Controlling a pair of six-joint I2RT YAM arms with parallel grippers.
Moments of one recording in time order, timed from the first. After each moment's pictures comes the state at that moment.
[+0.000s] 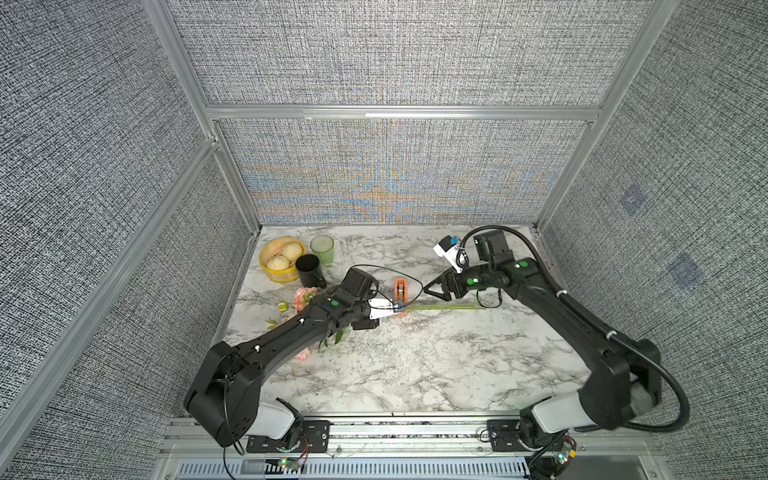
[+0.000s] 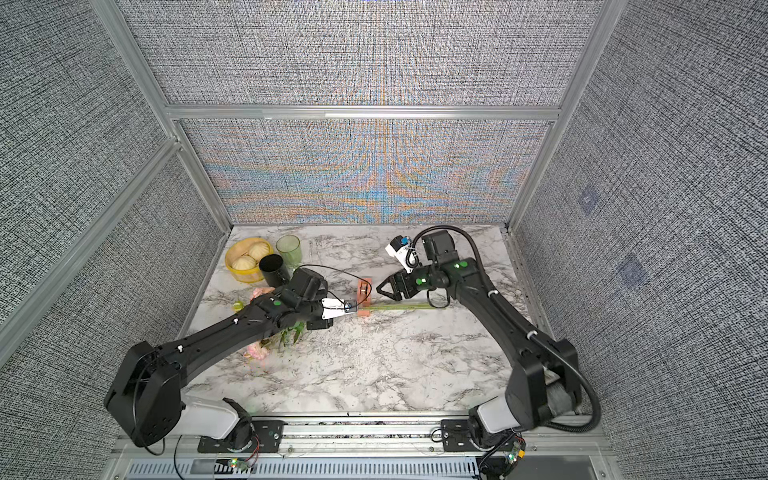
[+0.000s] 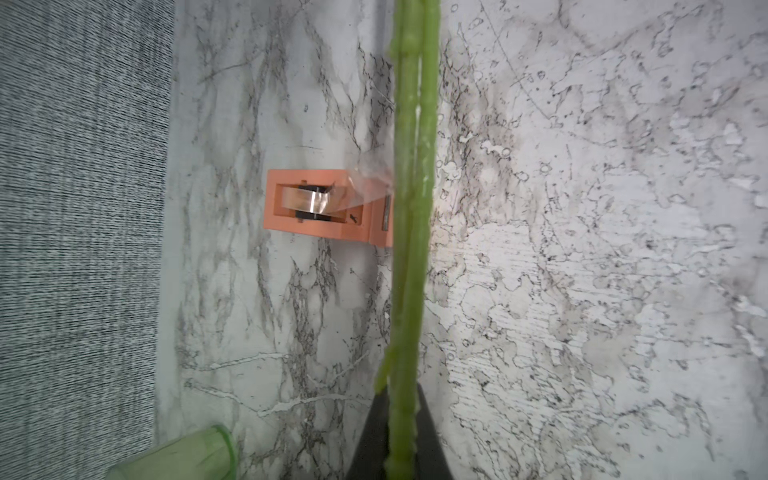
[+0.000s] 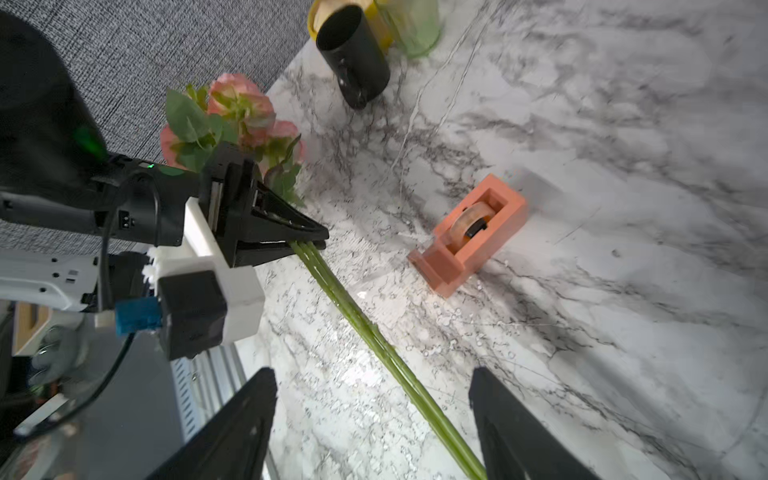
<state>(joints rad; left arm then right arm) -0.66 1.40 0.91 -0.37 0.08 0.97 0.36 1.57 1.36 -0.74 -0.69 -0.10</state>
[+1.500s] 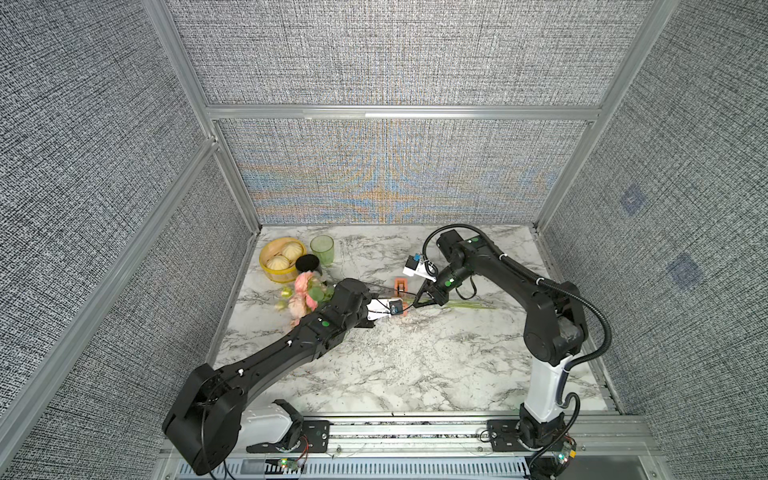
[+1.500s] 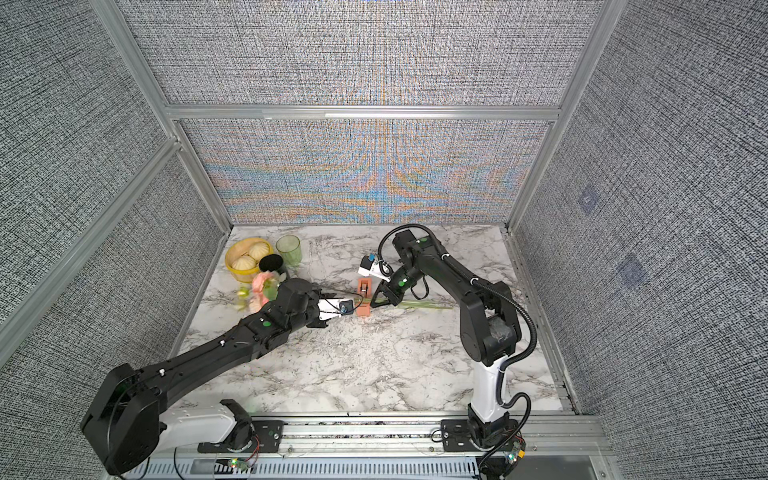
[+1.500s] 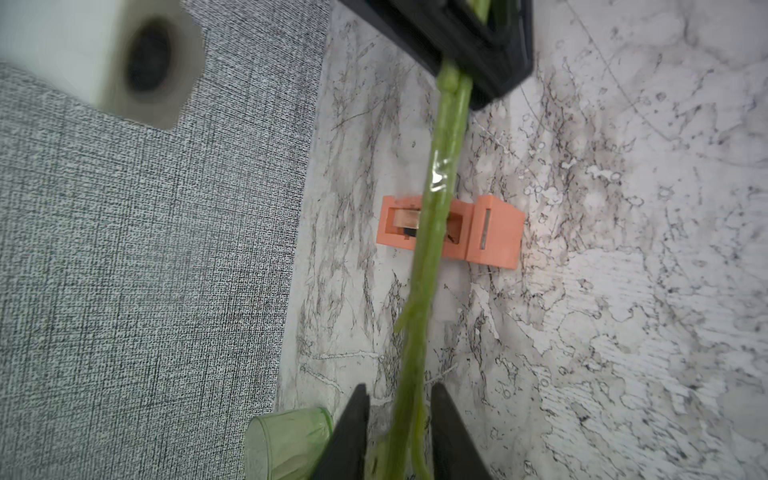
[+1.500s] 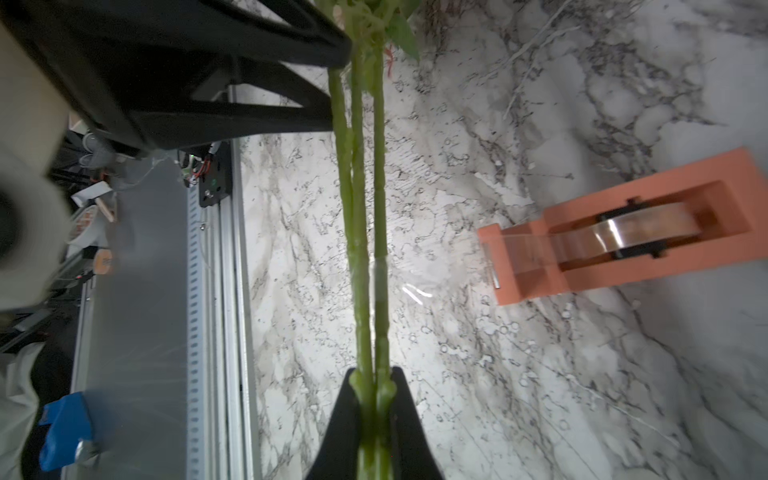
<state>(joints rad) -0.69 1.23 0.74 -0.07 -0.03 0.96 0.44 1.93 1.62 -1.10 -0.76 -0.68</state>
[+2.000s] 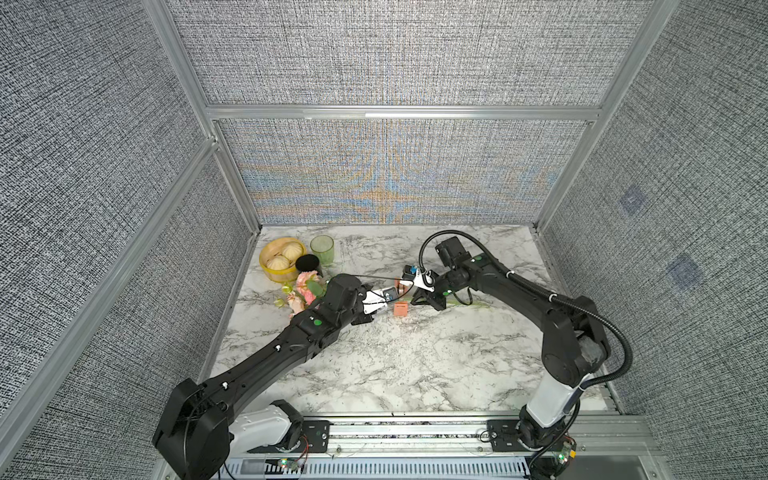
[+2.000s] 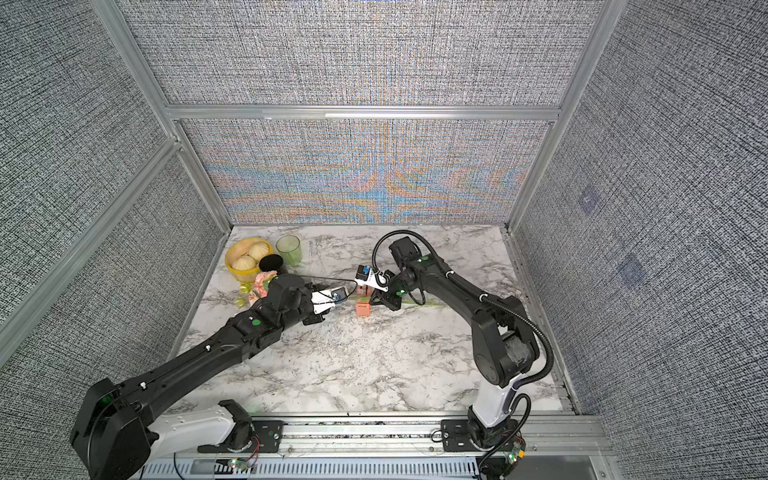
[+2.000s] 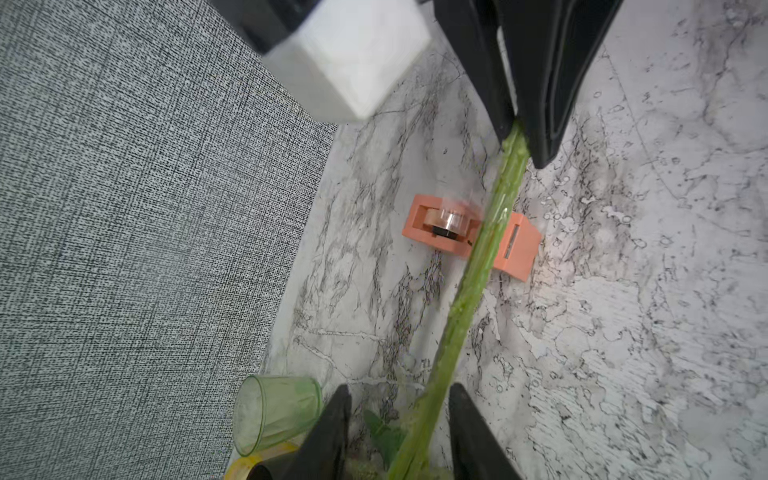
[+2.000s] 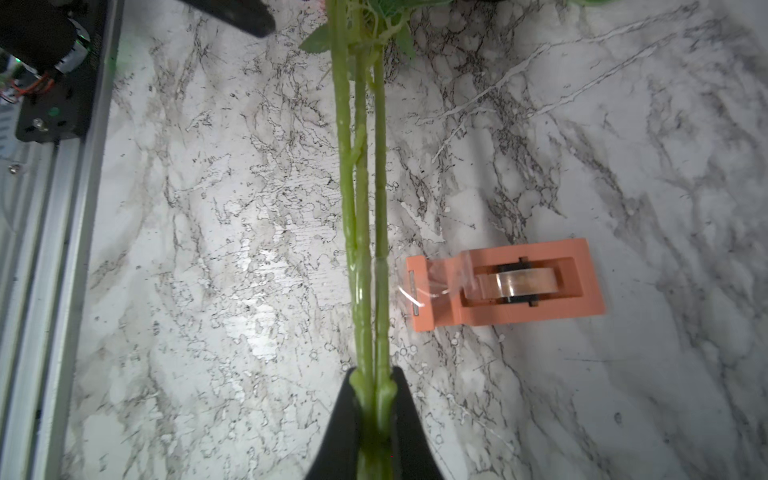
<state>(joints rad) -0.66 1.20 0.82 -0.20 -0.05 0.81 0.50 1.75 1.34 -0.67 -0.58 -0.82</state>
